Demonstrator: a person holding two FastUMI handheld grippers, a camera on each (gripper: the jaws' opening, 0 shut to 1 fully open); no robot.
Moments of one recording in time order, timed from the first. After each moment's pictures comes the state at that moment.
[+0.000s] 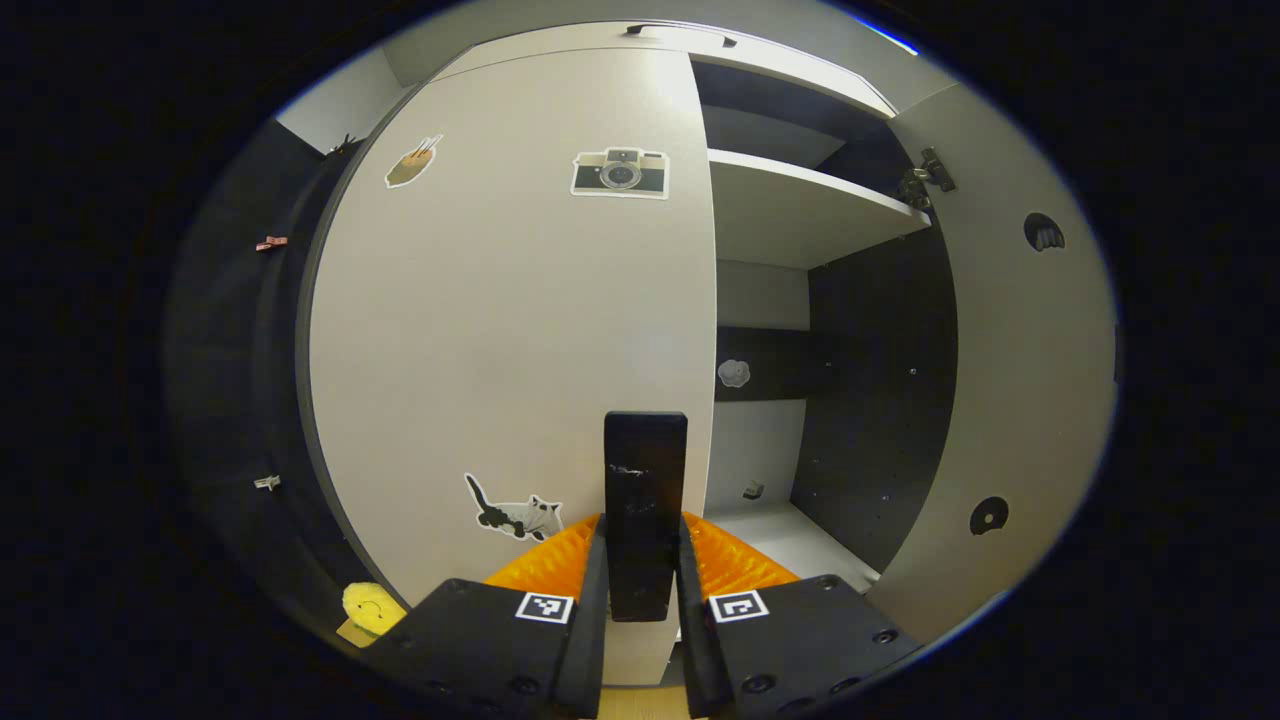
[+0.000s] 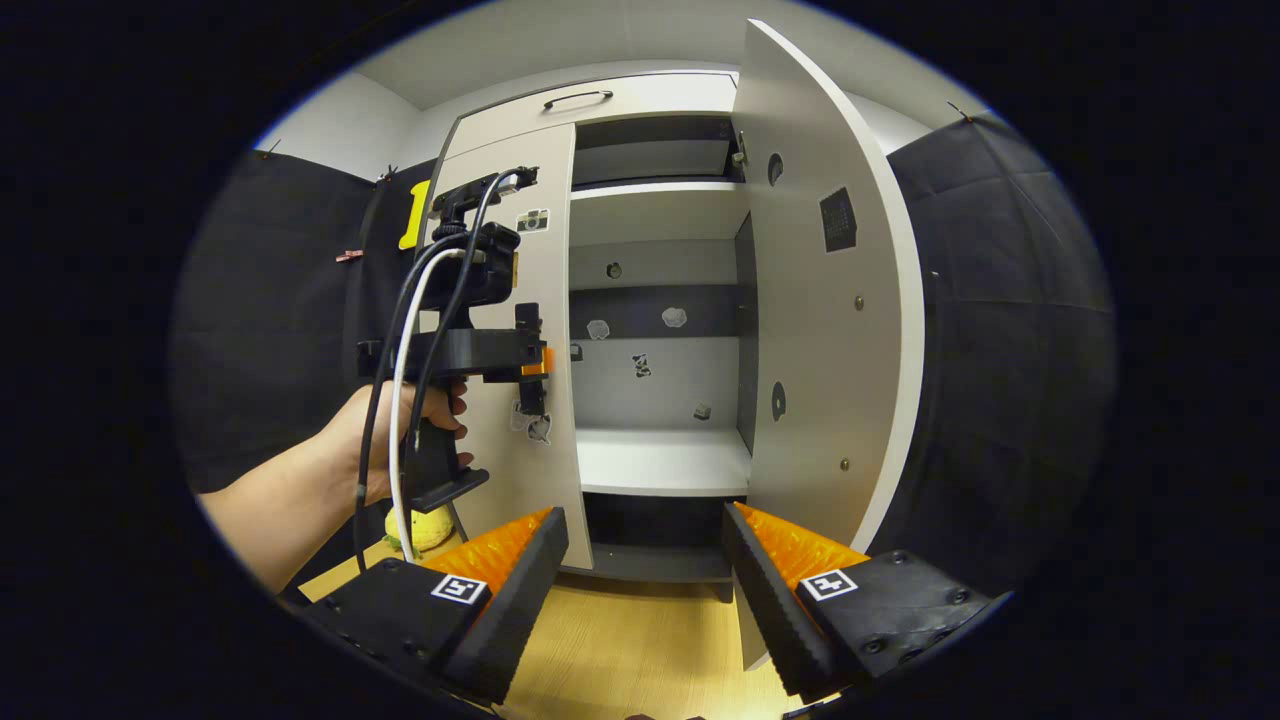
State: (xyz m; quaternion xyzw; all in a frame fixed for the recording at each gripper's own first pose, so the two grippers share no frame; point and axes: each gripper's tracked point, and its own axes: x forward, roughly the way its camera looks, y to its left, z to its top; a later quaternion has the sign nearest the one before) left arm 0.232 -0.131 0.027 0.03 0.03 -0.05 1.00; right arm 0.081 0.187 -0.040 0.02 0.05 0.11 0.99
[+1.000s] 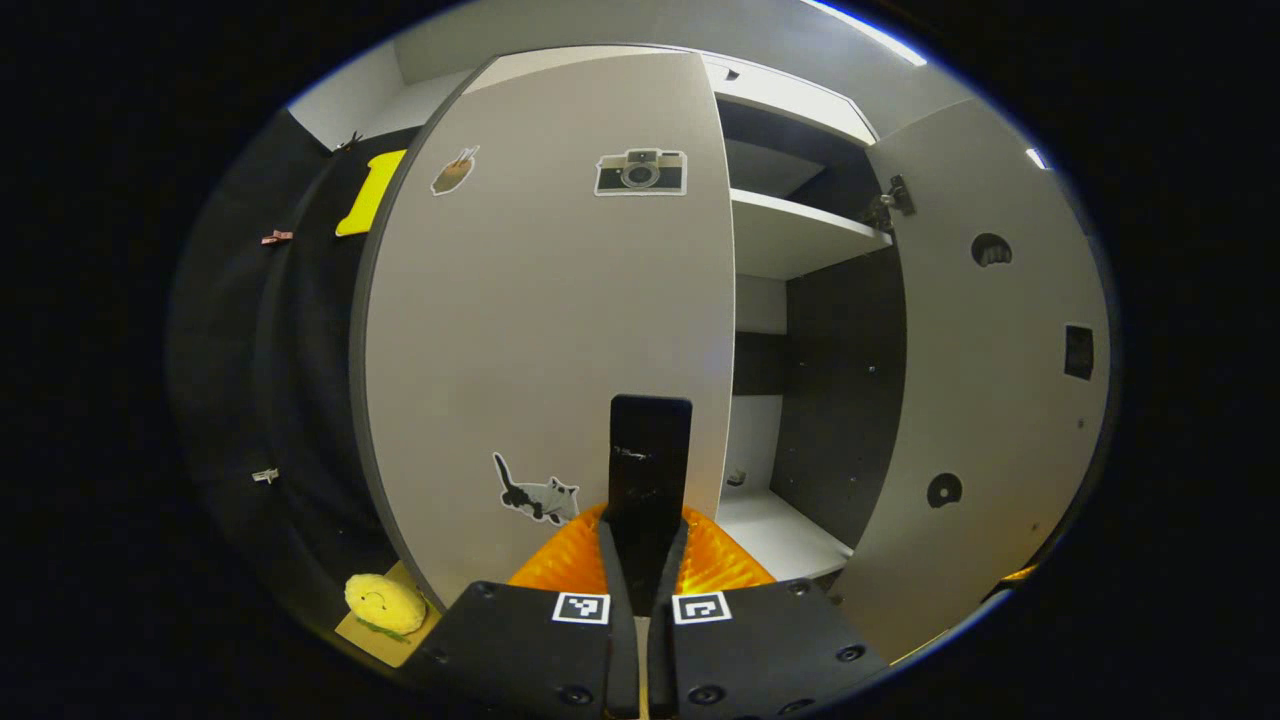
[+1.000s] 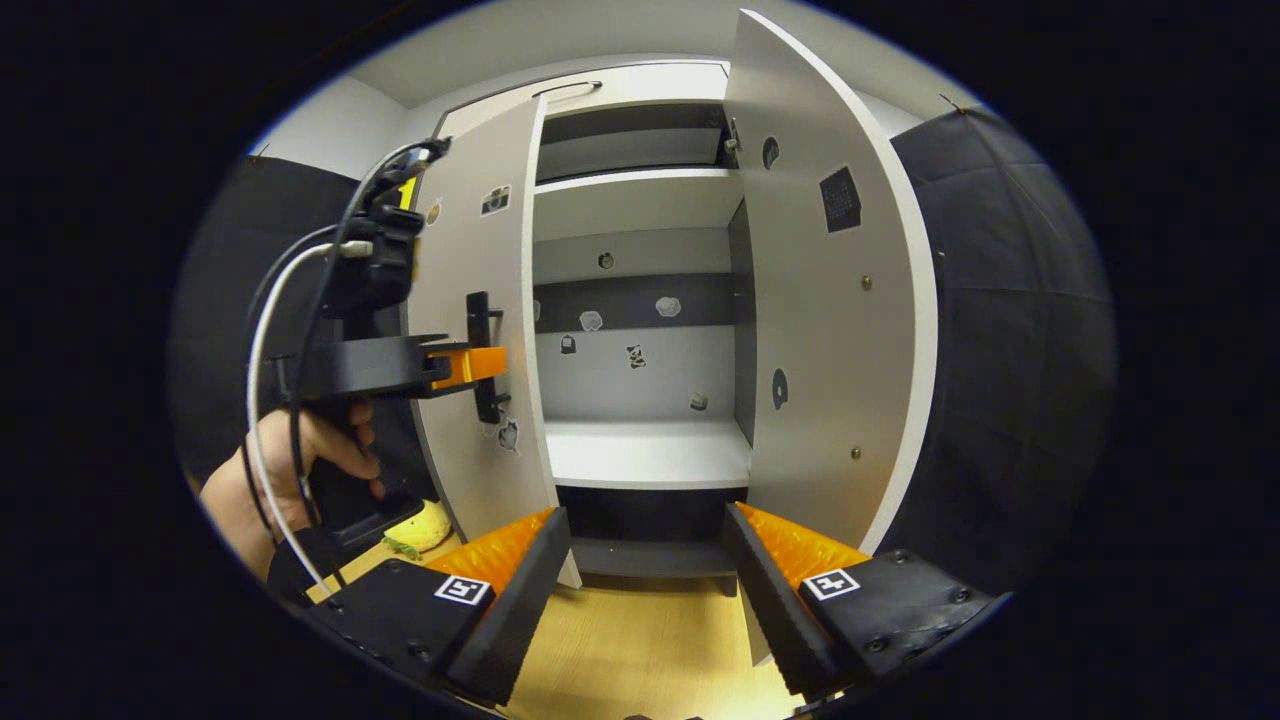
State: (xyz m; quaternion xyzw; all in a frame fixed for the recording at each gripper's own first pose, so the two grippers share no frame) left arm 0.162 -0.107 0.024 0.01 0.02 -0.09 1.00; right arm 0.085 0.202 -0.050 0.04 0.07 0.09 0.99
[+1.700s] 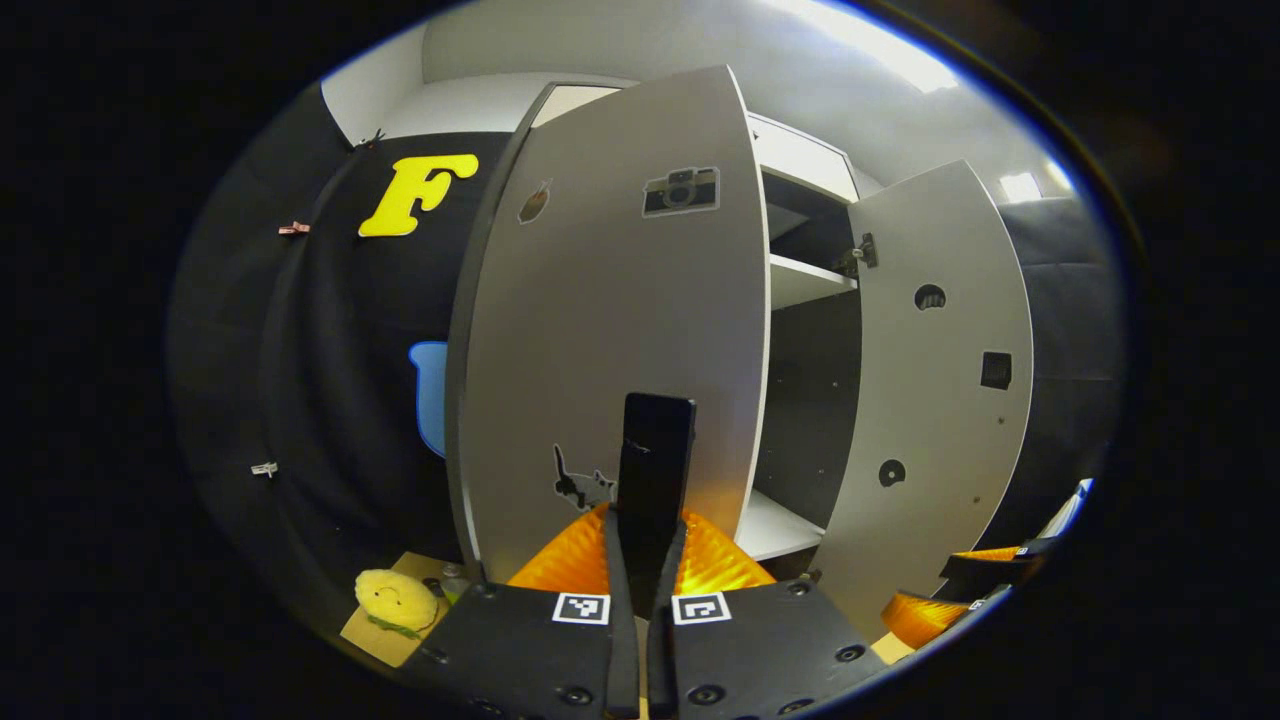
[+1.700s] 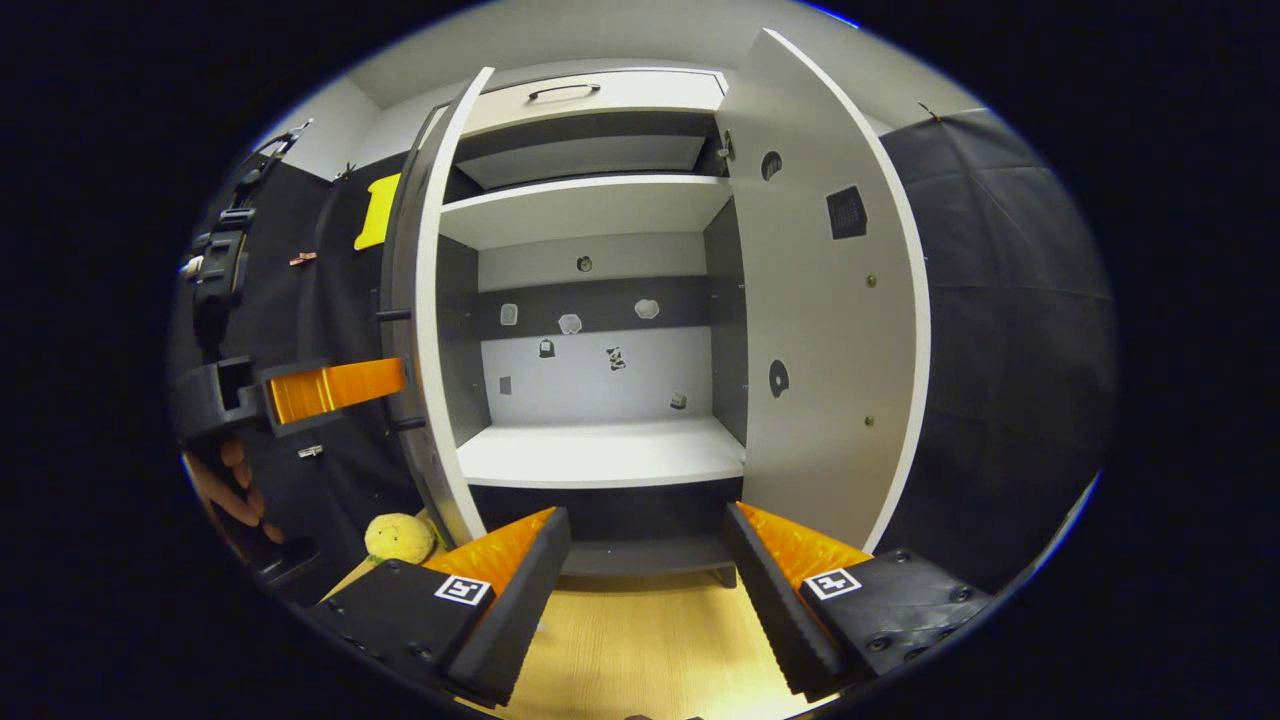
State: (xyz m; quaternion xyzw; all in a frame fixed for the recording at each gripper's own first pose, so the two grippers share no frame) left arm 0.081 -0.040 0.029 -0.01 0.00 -0.12 0.99; right arm 0.071 0.224 -0.052 0.03 0.05 0.01 1.00
